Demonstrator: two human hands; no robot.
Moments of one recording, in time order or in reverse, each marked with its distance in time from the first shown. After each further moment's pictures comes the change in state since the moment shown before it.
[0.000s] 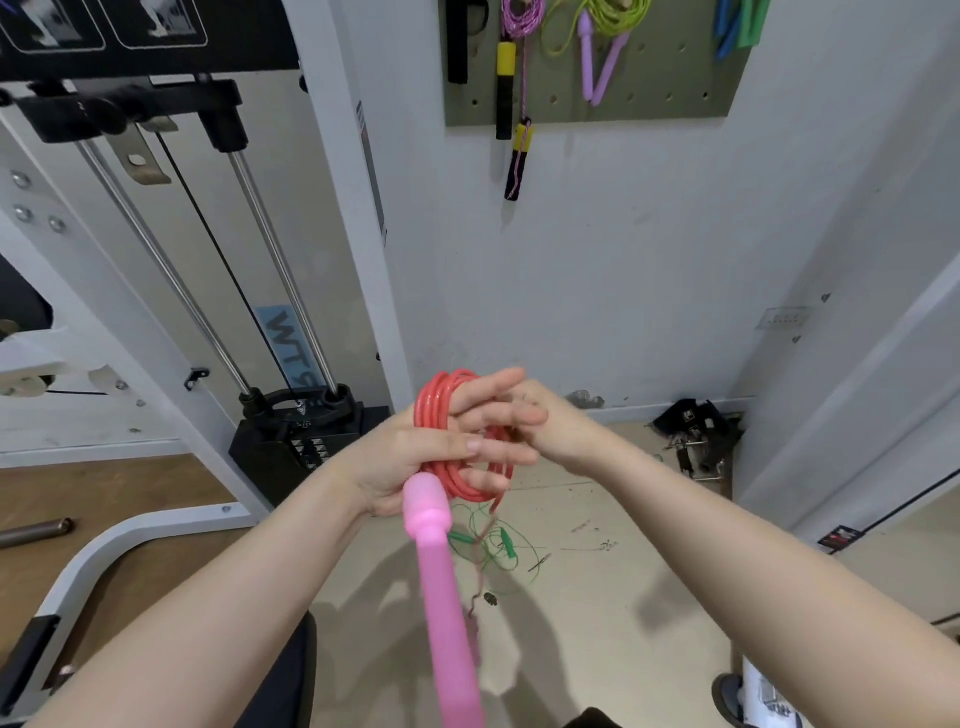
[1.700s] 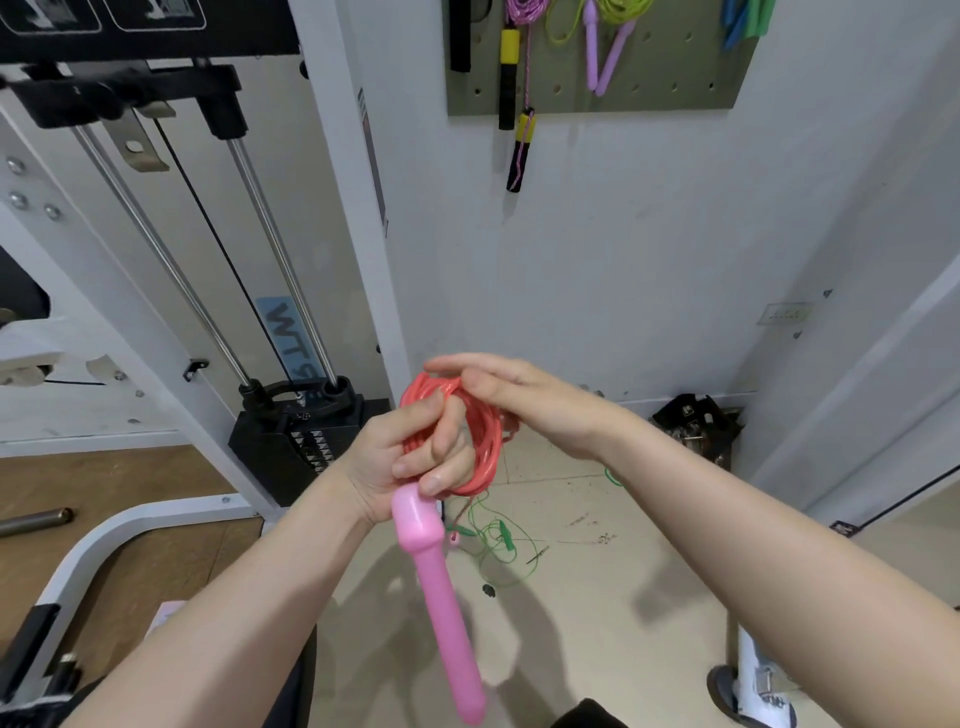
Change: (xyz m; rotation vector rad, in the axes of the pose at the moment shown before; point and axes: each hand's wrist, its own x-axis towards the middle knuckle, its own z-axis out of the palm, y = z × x) left_hand -0.005 -0.010 0.009 -0.192 -0.132 0.166; right_hand -0.002 -0.031 0.004 0.070 -0.114 0.034
